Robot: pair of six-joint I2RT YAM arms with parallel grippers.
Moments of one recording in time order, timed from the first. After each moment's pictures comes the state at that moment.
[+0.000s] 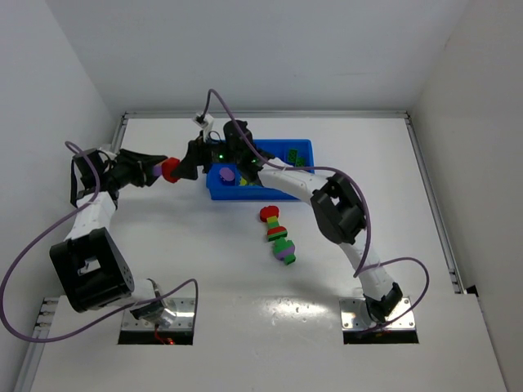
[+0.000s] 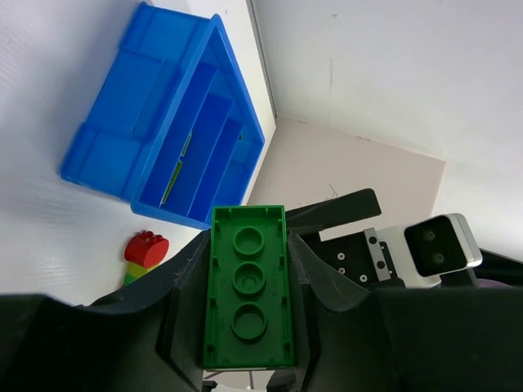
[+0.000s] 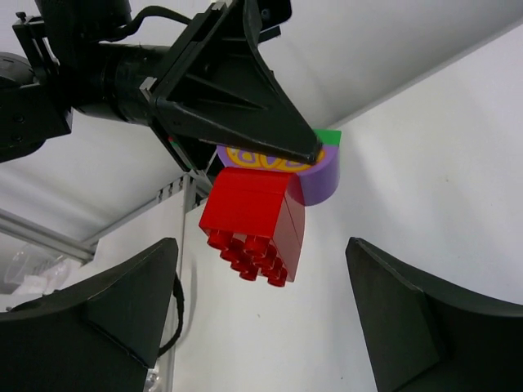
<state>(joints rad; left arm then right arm) 0.44 1.37 0.87 -0.04 0.88 -1.18 0.78 2.32 1.87 0.38 -0.69 0.51</state>
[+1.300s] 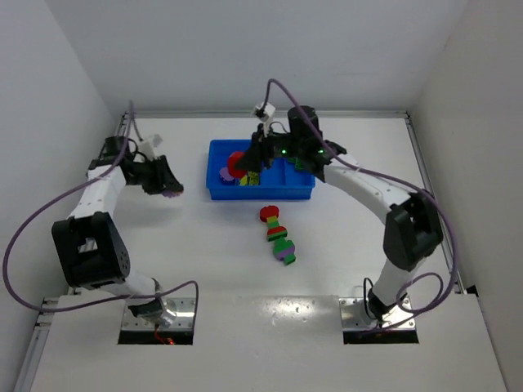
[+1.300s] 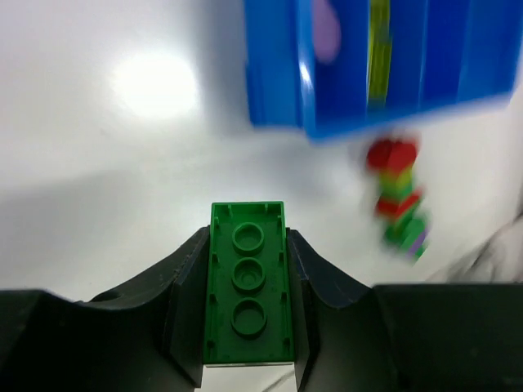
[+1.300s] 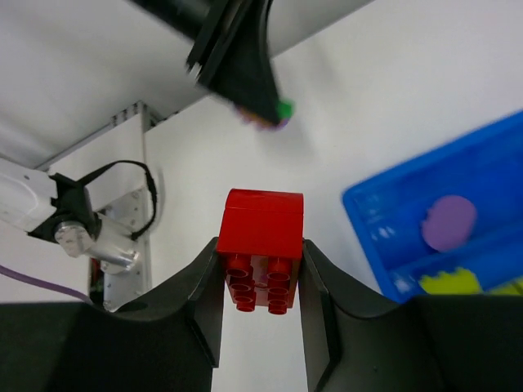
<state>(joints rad) 0.30 1.51 1.15 -0.63 0.68 -0.09 0.60 1.80 1.42 0.07 -0.77 0.18</state>
